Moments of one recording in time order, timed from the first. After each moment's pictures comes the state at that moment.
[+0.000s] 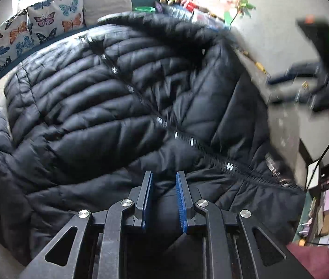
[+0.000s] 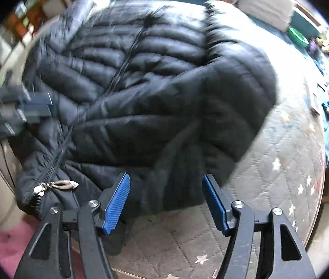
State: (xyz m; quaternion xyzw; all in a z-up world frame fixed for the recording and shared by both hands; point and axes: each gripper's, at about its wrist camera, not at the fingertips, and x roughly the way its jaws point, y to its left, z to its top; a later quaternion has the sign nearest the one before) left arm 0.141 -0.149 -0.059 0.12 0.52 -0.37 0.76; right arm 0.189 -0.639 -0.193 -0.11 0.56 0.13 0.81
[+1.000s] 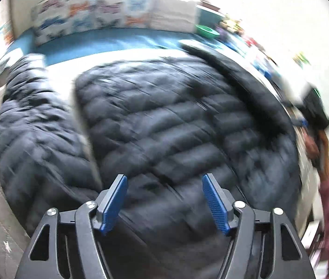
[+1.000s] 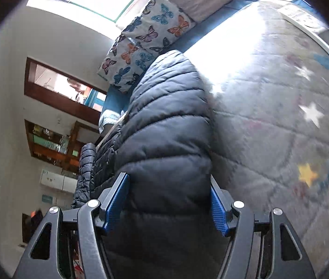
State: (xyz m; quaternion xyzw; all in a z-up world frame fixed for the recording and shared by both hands) left arm 0.280 -0.049 -0.027 -0.05 0.54 -0.23 0.81; right arm 0.362 -0.773 -0.212 0.31 0.44 0.22 0.81
